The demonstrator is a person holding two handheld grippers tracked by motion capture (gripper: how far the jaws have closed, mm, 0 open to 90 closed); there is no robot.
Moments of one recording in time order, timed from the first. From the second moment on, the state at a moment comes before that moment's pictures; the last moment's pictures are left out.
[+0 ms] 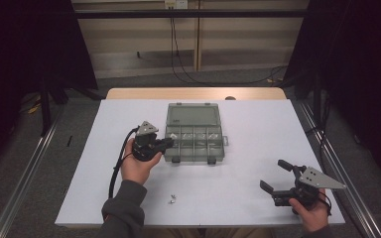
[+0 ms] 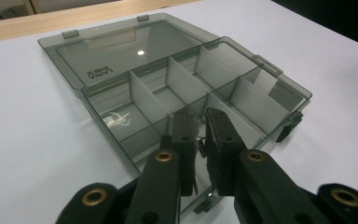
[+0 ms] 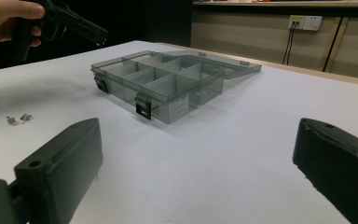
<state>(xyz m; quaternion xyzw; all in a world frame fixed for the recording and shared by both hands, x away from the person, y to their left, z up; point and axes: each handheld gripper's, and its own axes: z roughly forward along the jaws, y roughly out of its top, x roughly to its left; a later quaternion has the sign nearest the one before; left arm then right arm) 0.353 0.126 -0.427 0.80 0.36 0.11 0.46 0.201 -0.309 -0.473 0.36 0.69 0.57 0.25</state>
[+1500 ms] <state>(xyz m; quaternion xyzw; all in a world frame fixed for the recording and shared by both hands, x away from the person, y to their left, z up) 0.356 0.127 -0.438 0.80 0.37 0.12 0.46 0.200 -0.308 -0.473 0.36 0.70 0.57 0.25</state>
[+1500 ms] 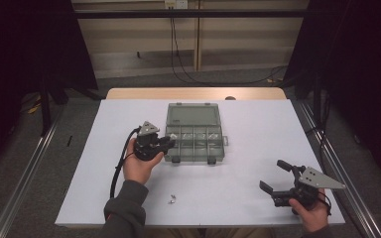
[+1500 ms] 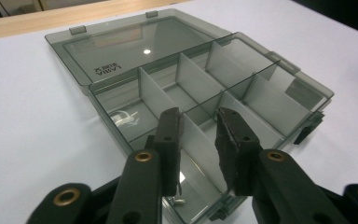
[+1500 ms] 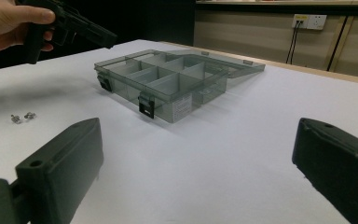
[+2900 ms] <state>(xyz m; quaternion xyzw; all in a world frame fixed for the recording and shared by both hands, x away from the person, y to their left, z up) 0.311 0.155 -0.448 0.77 0.37 0.09 0.51 0.201 -0.305 -0.474 0.36 0.70 0.56 0.24</state>
